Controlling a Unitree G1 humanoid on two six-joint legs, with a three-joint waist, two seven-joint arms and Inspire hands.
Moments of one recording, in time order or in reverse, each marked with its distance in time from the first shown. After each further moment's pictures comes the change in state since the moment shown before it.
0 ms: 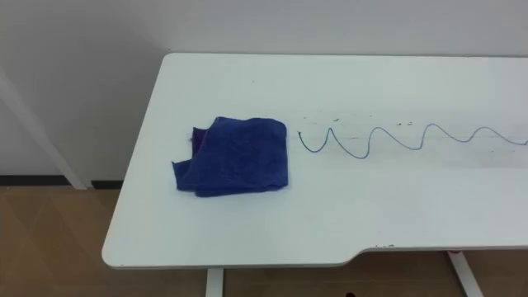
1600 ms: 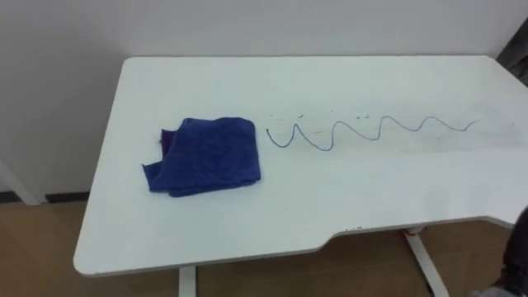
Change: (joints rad) left arm 0.022 0.059 0.195 -0.069 0.000 0.061 0.010; right arm -0.131 -0.190 -0.412 -0.680 -0.203 0.119 -0.536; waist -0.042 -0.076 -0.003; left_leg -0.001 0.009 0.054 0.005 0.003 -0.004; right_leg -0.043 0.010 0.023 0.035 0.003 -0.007
